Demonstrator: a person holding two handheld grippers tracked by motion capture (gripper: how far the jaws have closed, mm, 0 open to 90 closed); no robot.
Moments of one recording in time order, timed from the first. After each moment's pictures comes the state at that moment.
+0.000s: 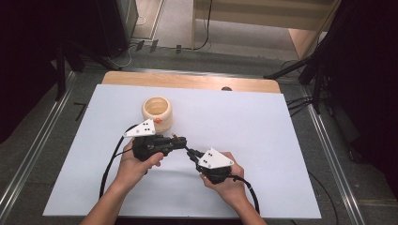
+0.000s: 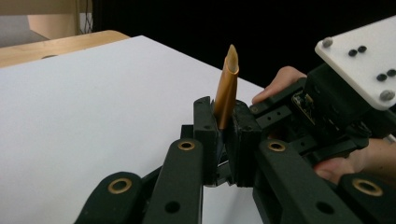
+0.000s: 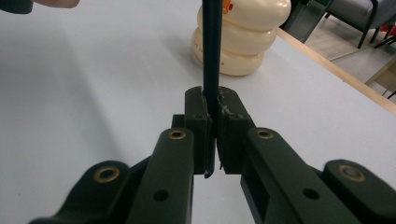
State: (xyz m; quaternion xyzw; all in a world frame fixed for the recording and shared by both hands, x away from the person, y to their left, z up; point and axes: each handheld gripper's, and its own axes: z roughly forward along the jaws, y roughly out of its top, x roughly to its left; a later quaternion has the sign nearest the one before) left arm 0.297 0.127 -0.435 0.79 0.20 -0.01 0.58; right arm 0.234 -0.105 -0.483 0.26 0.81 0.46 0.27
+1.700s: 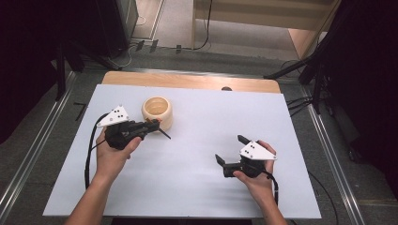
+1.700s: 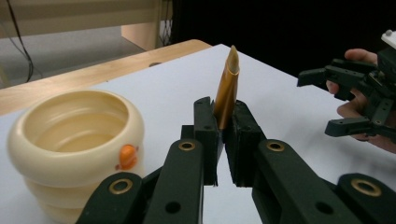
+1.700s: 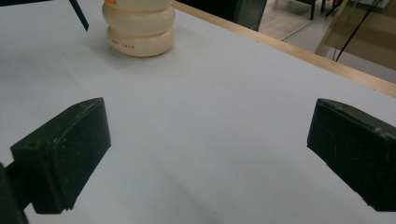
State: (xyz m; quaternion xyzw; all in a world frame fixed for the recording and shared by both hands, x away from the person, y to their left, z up) left arm 0.314 0.185 -0.402 0.77 0.29 0.11 0.55; right arm 0.237 -0.199 -0.484 0.38 0.75 0.48 0.27
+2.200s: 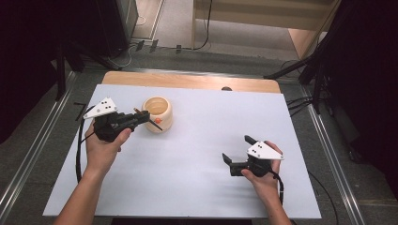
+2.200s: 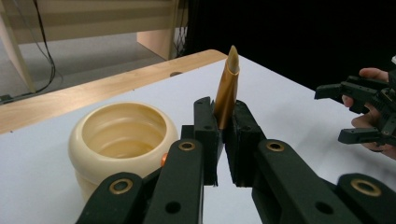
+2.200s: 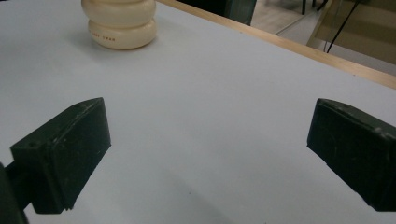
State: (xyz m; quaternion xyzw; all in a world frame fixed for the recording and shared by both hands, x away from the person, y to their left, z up) left arm 0.323 0.205 -0.384 0.76 0.31 0.13 0.55; right arm 0.239 -0.218 -0.490 0.40 0.74 0.47 0.28
